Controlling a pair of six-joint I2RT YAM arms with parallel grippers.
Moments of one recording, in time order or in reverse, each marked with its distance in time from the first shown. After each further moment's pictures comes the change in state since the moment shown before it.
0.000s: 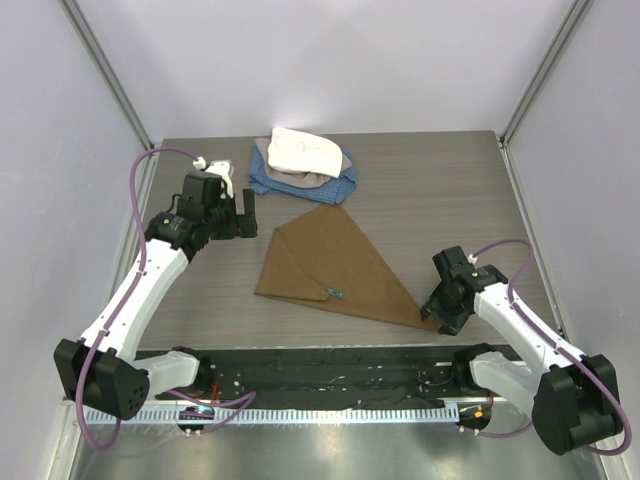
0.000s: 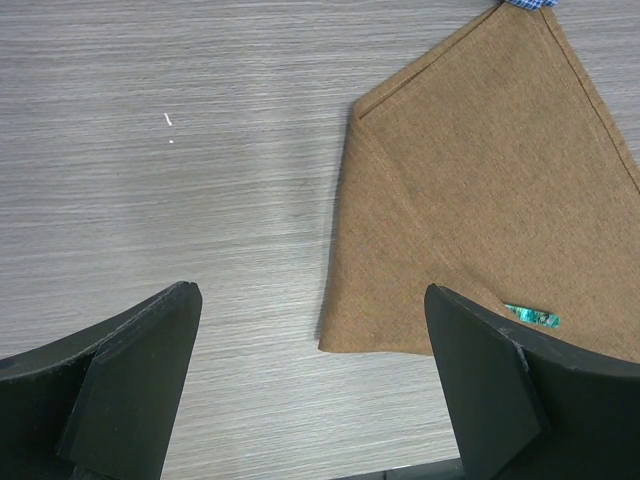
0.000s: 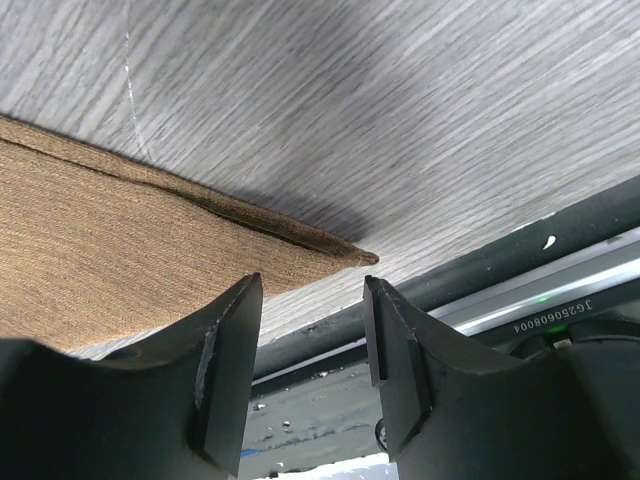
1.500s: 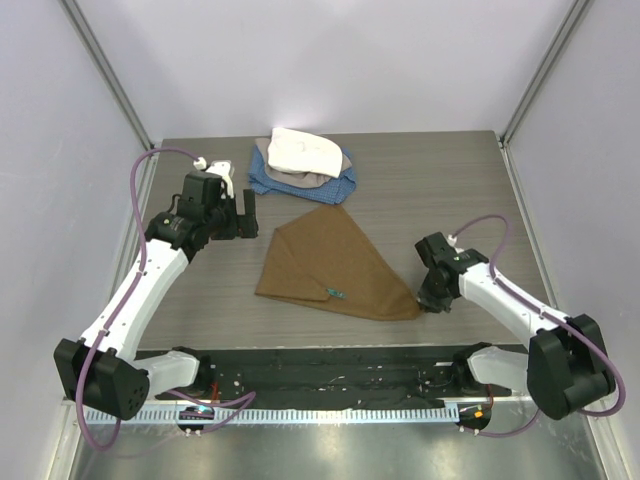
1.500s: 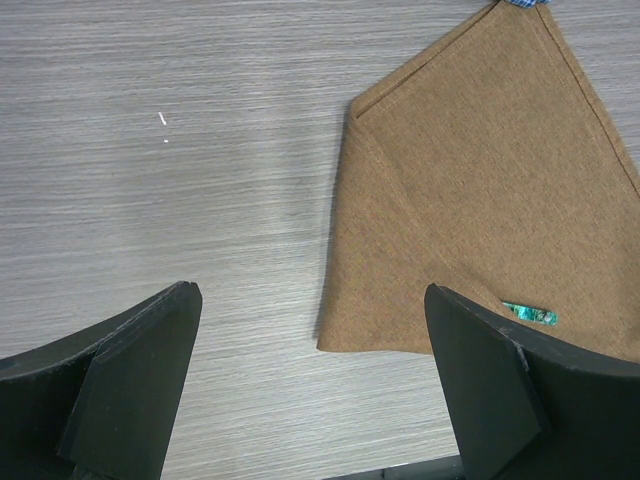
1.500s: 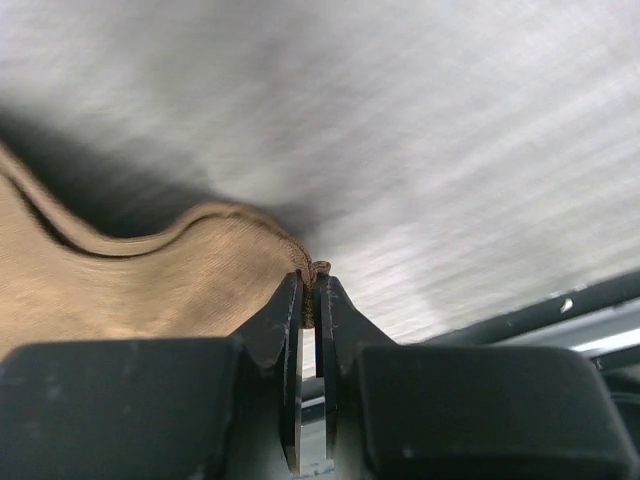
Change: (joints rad) left arm 0.000 0.000 -0.001 0.000 0.012 0.000; right arm 0.072 0.169 0.068 0.119 0.068 -0.067
